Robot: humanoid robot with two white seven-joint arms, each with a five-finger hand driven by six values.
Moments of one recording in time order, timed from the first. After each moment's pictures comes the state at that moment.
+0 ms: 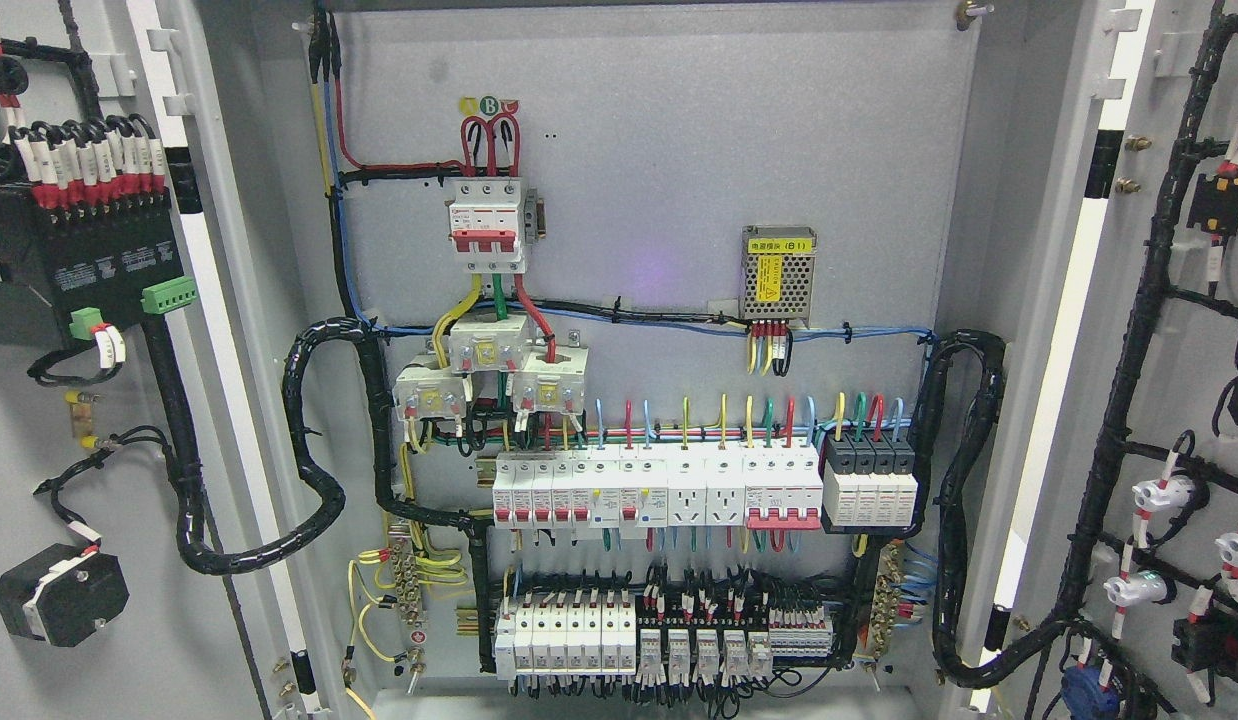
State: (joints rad) left arm 0.31 0.22 0.39 -1.85 0.56 -0.77 -0.21; right arm 0.39 -0.53 -0.23 -1.87 -0.83 -0.57 0.49
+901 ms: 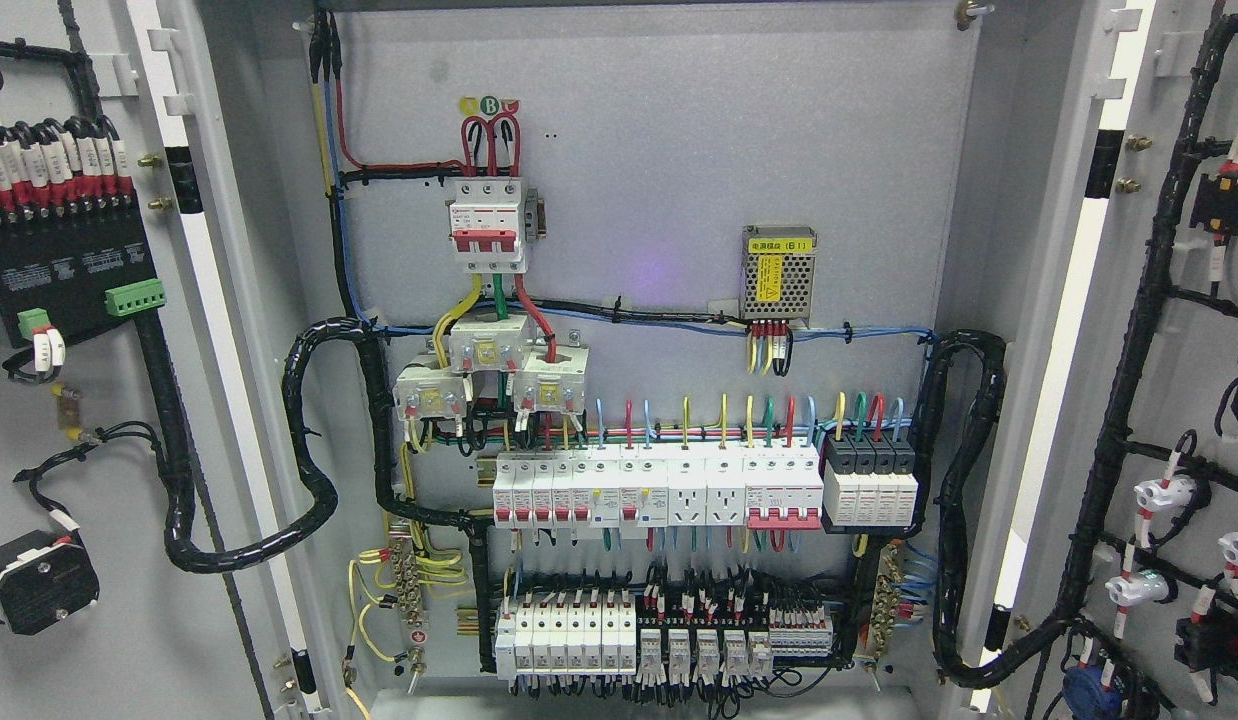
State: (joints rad) left arm 0.16 0.27 0.46 -1.67 0.55 -0.61 -0.21; right arm 0.35 -0.54 -0.24 -1.81 -0.89 -0.56 0.58
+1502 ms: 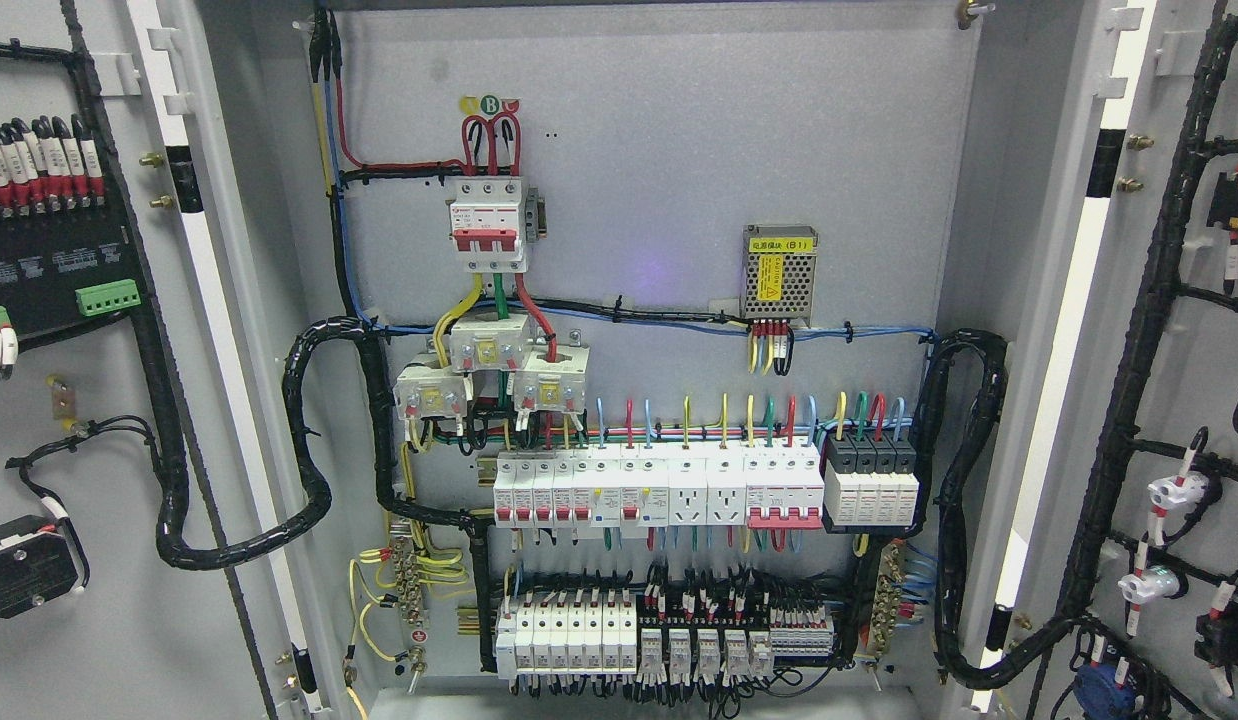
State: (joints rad) left arm 0.04 0.32 0.49 -1.55 0.55 -0.50 -0.21; right arm 0.33 -0.53 -0.29 -1.78 -0.89 -0.57 0.58
